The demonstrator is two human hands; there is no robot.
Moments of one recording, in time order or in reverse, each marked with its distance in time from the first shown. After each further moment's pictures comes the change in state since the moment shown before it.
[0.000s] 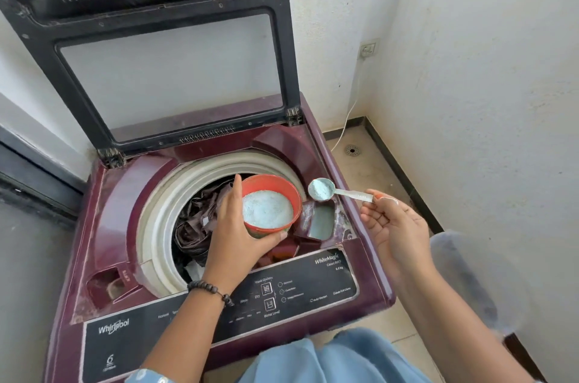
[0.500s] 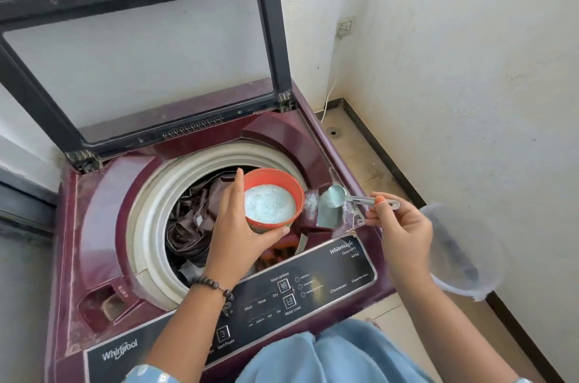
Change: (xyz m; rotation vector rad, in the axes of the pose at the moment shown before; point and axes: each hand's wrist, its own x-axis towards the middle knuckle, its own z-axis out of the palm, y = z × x) left_hand 0.019 -0.031 -0.007 -0.036 -0.127 0.065; right_hand -0.011 0.050 -0.010 -0.509 0.226 -0.345
